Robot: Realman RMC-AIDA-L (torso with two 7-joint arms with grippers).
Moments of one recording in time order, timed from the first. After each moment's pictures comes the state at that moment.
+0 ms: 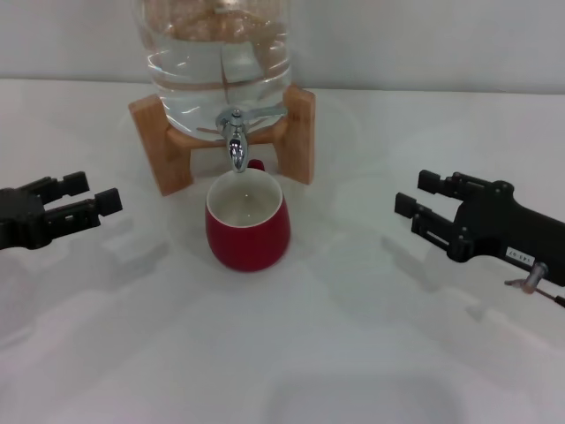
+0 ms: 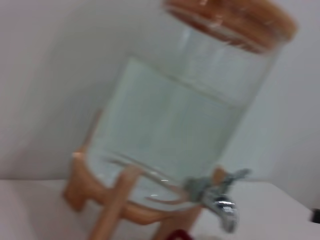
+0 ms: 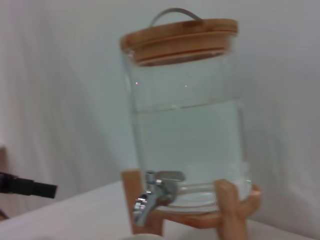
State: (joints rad) left arm -0.25 -2.05 0.64 0.95 -1.33 -1.62 1.40; right arm 0.16 1.84 1.15 1.03 -0.54 0.80 -2.13
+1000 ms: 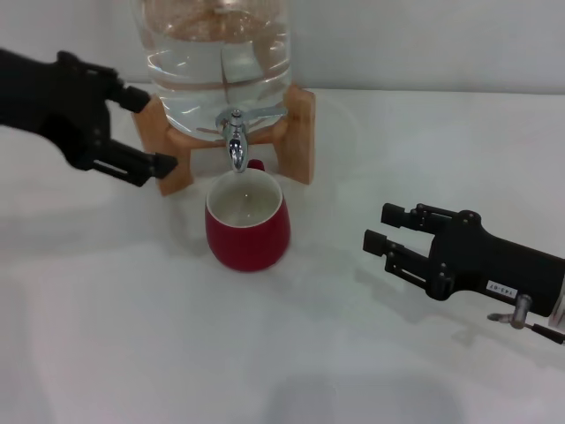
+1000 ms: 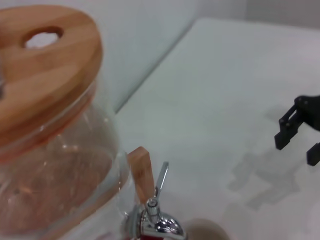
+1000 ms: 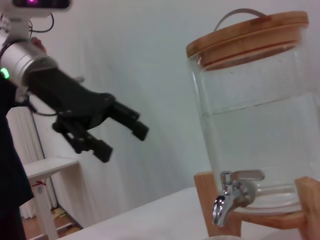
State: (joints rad) left arm -0.60 -2.02 0.85 1.68 -0.87 -1.94 1.09; right arm 0.22 1.89 1.20 0.86 -0.63 1.06 -2.08
